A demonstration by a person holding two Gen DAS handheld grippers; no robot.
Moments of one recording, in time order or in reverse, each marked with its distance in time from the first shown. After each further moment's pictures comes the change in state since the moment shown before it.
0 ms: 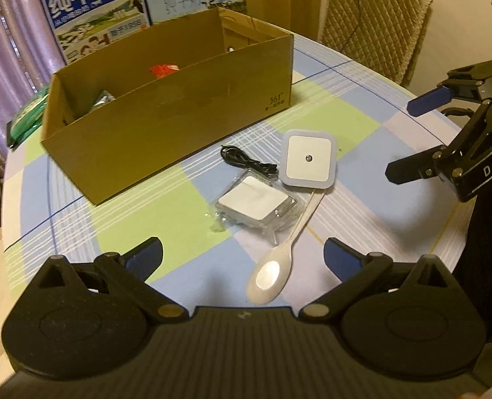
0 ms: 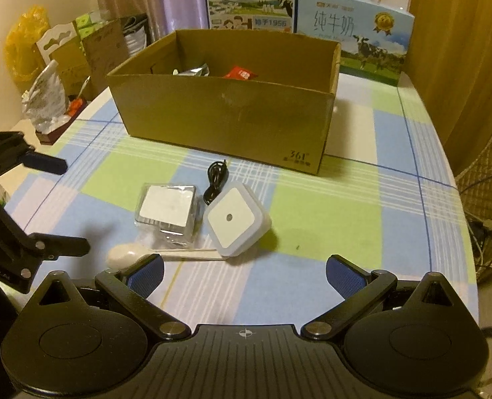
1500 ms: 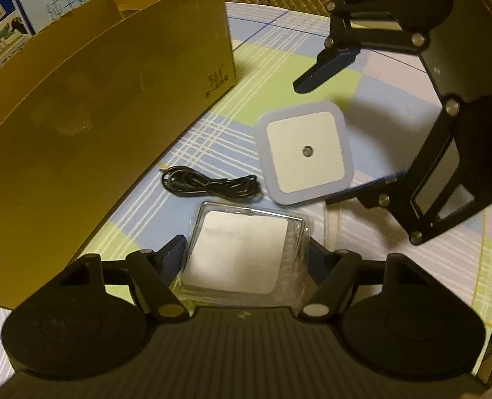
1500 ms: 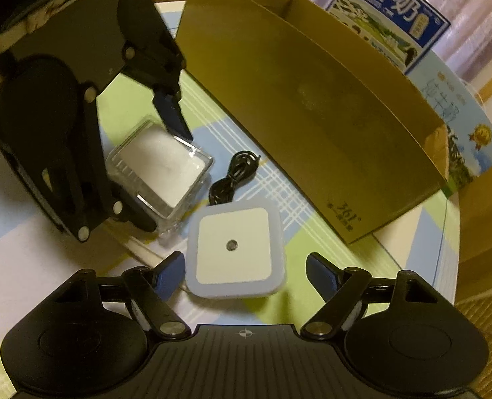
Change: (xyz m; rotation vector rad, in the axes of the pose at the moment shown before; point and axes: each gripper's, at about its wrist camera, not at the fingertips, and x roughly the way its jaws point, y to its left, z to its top) left arm 0.121 0.004 0.028 0.333 0.045 -0.163; right arm 0.110 0.033 -0.002 -0.623 0.017 -0.100
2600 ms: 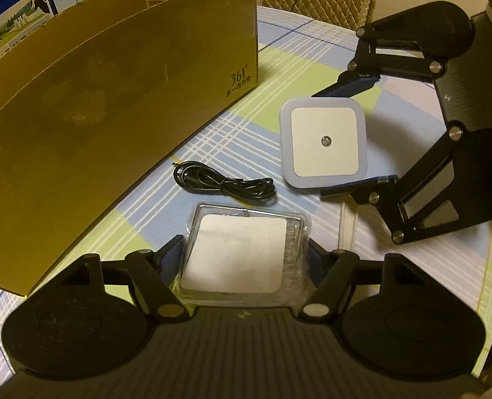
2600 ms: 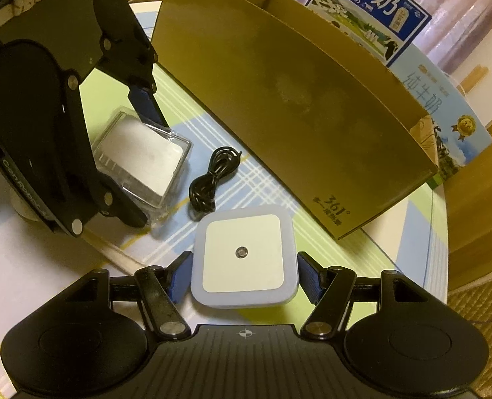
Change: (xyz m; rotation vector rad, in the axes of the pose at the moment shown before) left arm 0.006 0.007 -0.005 -0.093 -0.026 0.005; right arm 0.009 -0.002 -0.005 0.056 -0.017 -0.072
